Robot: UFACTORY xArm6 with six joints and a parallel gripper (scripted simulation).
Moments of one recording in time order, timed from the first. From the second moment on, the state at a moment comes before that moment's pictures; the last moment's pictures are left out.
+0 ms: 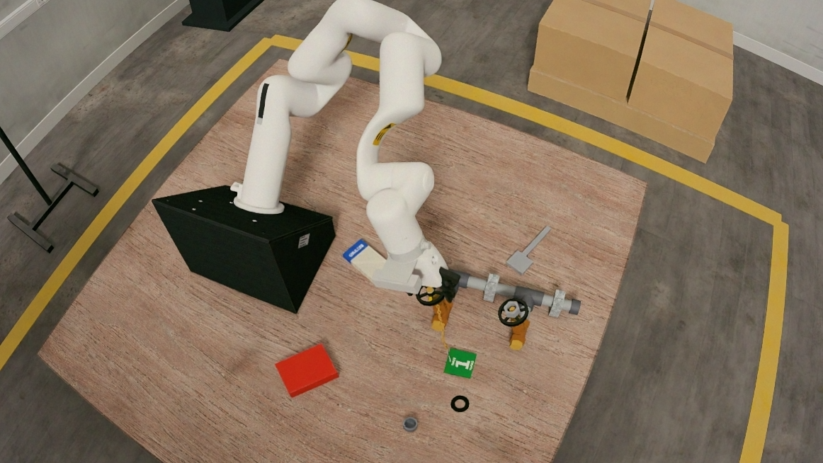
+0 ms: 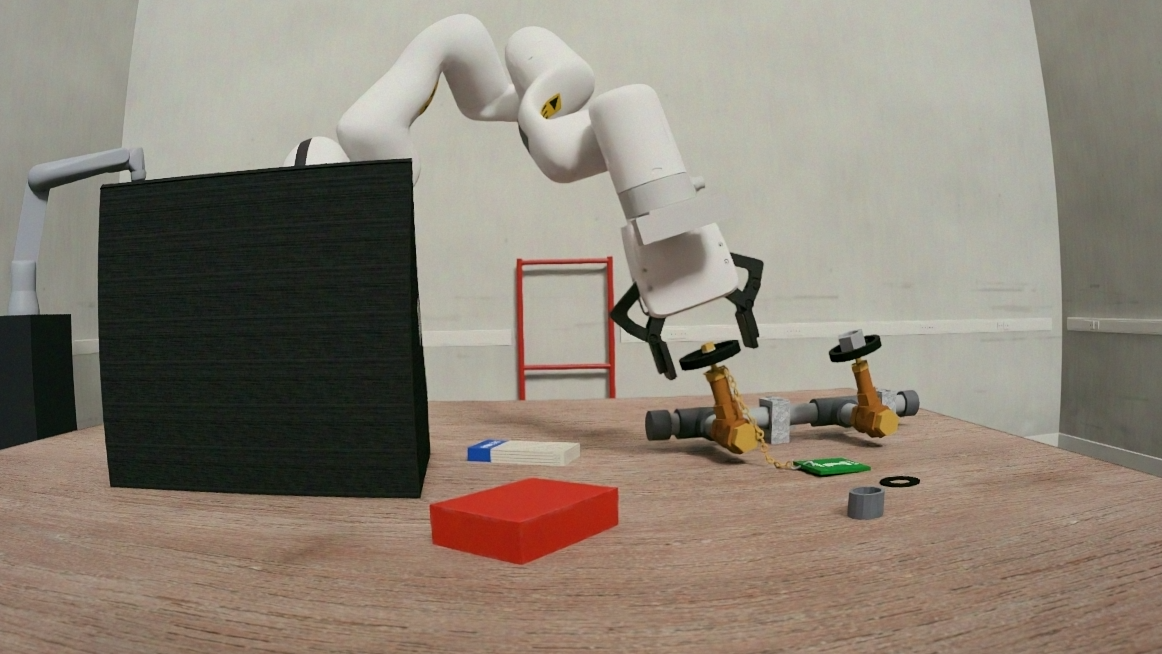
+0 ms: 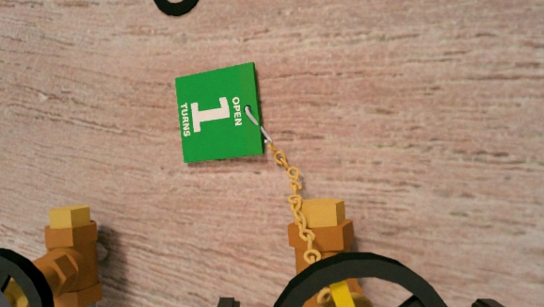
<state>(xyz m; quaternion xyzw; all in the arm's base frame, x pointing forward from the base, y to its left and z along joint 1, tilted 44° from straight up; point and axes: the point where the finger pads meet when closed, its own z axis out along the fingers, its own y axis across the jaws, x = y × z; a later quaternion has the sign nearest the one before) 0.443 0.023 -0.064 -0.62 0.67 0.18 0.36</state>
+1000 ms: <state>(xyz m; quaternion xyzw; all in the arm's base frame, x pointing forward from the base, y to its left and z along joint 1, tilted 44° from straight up) 0.432 -0.011 -0.031 -0.62 0.67 0.18 0.36</state>
